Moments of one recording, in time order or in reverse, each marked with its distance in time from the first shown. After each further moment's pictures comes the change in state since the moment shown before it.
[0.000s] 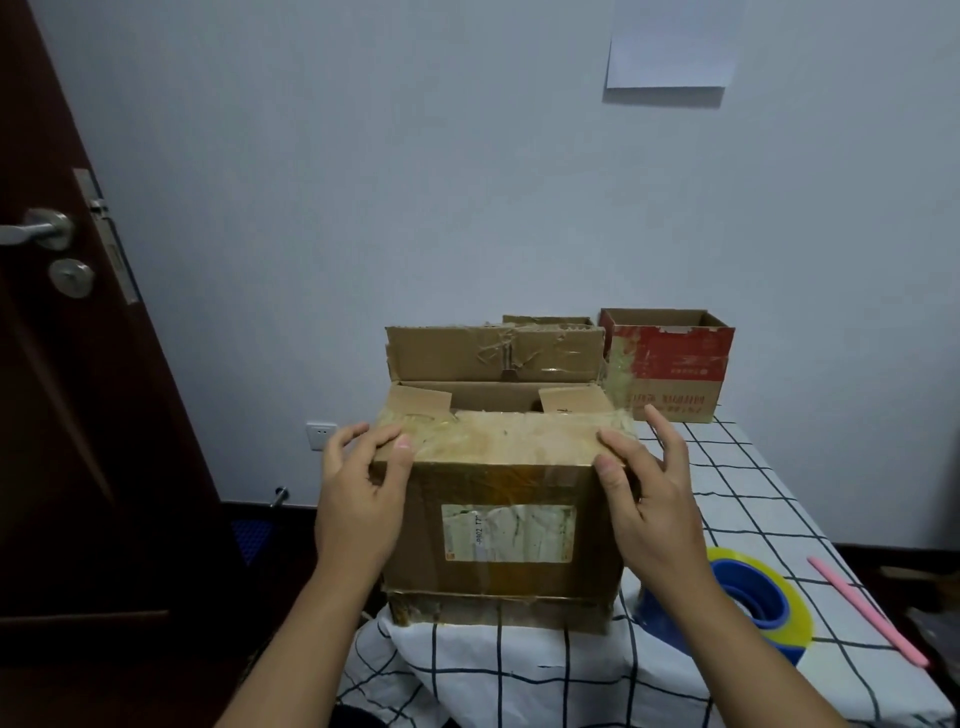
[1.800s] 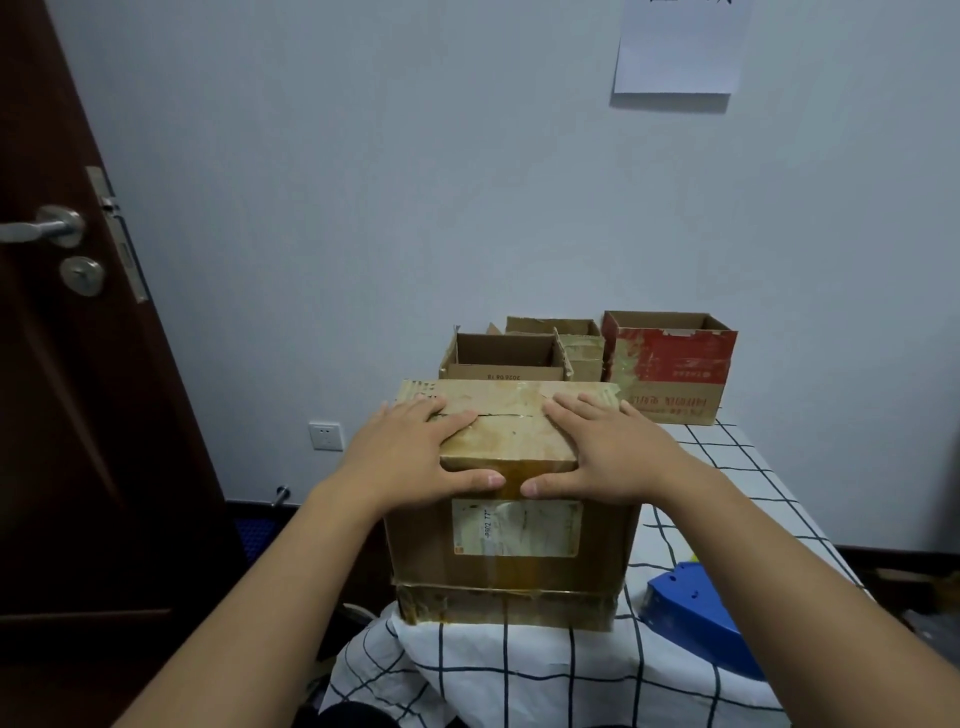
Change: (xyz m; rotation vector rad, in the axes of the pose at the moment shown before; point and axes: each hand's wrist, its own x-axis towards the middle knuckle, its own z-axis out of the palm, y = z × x) left_hand 0.060 0.025 -0.002 0.798 -0.707 0.327; right_hand 0.083 -0.043 0.004 -0.743 -0.832 -0.142
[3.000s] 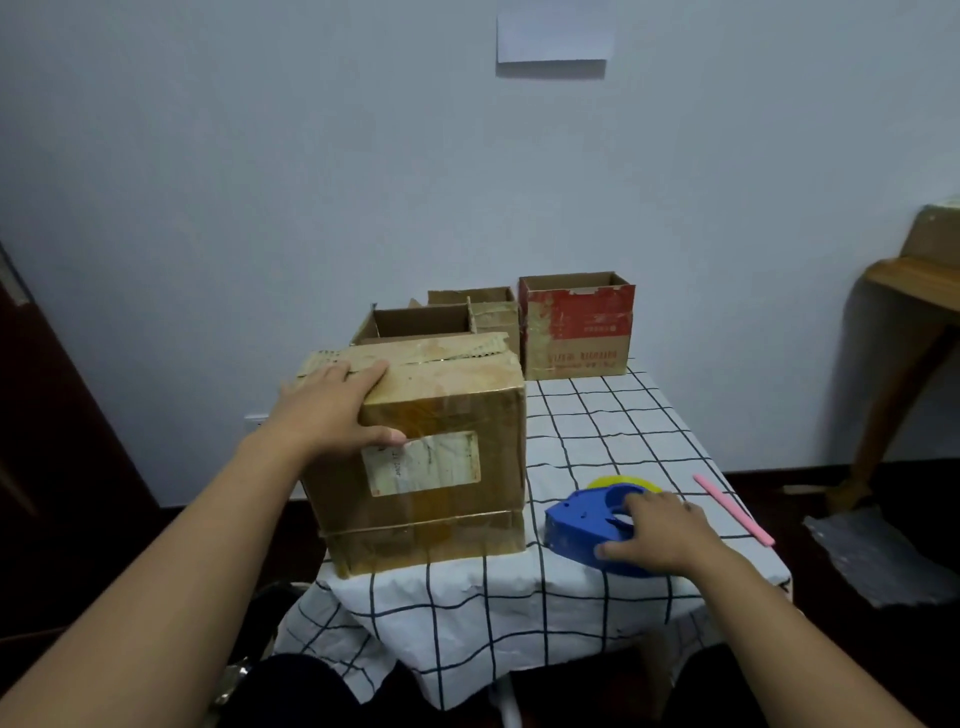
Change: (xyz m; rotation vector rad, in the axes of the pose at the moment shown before) left_hand 0.012 0.035 -0.007 0.064 -0.099 -0.080; right_hand -0.135 0.125 0.145 0.178 -0.103 0.488
